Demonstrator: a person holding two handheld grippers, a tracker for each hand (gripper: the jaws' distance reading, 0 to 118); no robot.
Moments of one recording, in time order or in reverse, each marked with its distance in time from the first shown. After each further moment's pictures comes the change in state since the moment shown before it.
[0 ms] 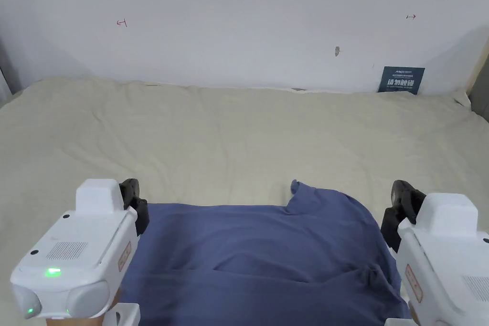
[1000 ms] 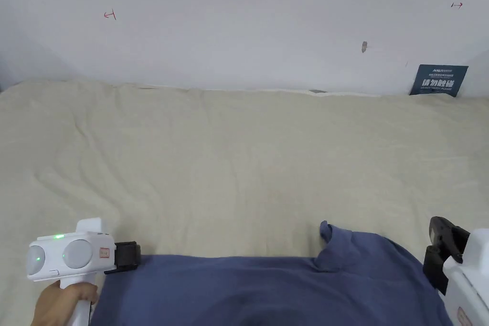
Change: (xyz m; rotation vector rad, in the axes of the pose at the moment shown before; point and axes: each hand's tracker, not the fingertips) left arm -0.109 -0.099 -0.331 -0.766 0.072 0.110; right arm -0.013 -0.020 -0.175 -0.170 -0.026 0.050
